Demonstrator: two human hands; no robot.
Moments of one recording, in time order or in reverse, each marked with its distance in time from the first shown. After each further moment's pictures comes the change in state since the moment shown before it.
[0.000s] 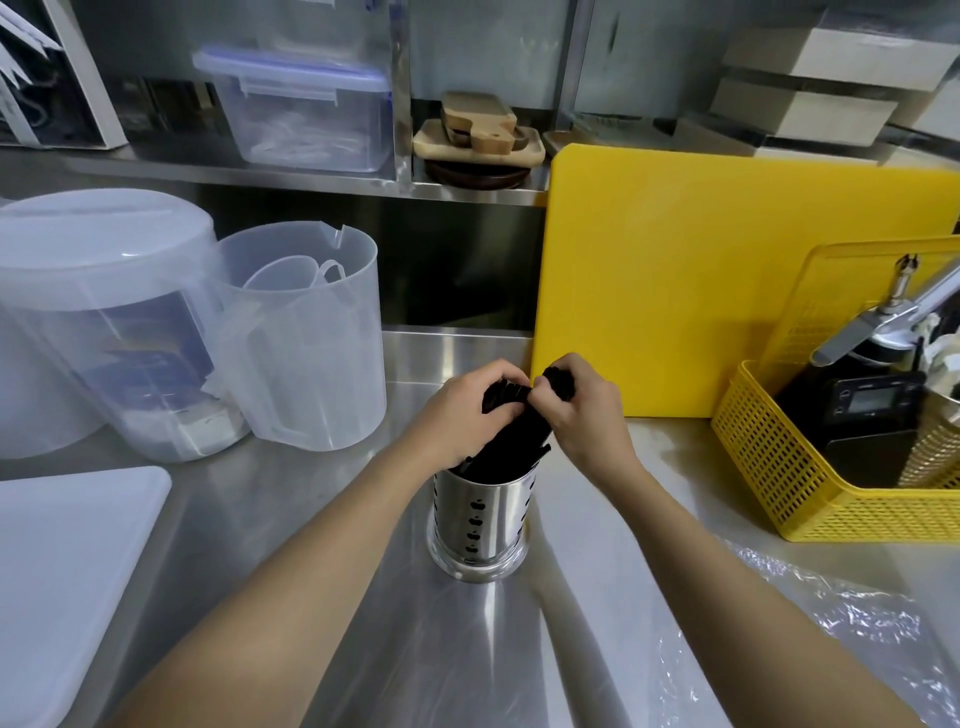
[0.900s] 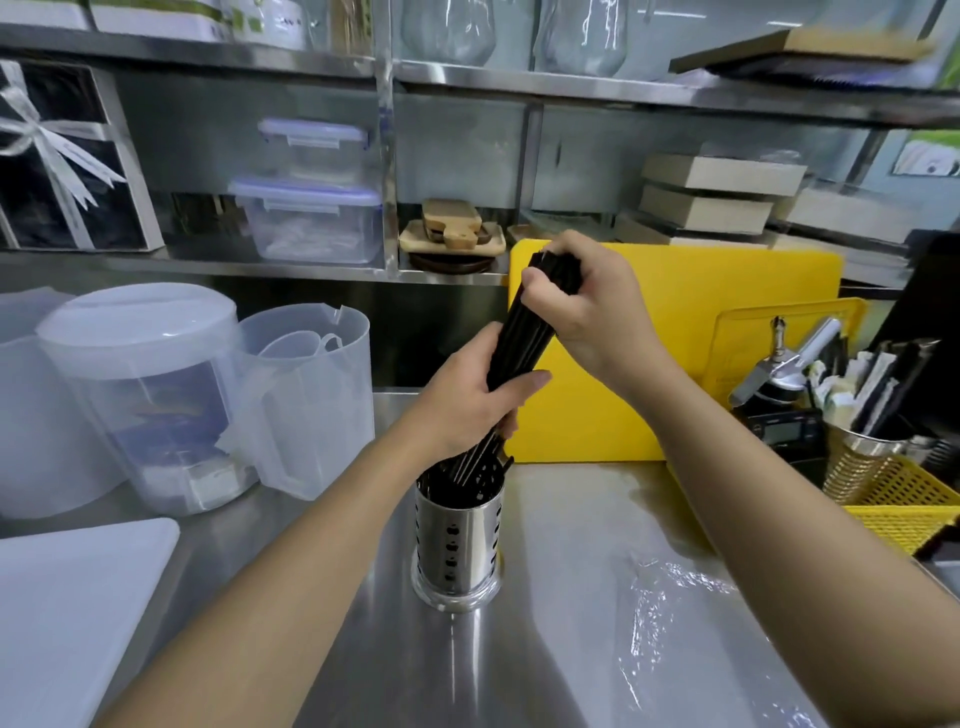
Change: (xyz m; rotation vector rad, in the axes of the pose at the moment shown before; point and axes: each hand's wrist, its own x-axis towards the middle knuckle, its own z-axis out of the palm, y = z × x) left_hand -0.036 0.124 -0.036 -0.213 0.064 0.248; right_hand -0.001 -0.148 -0.098 0.065 0.061 -0.490
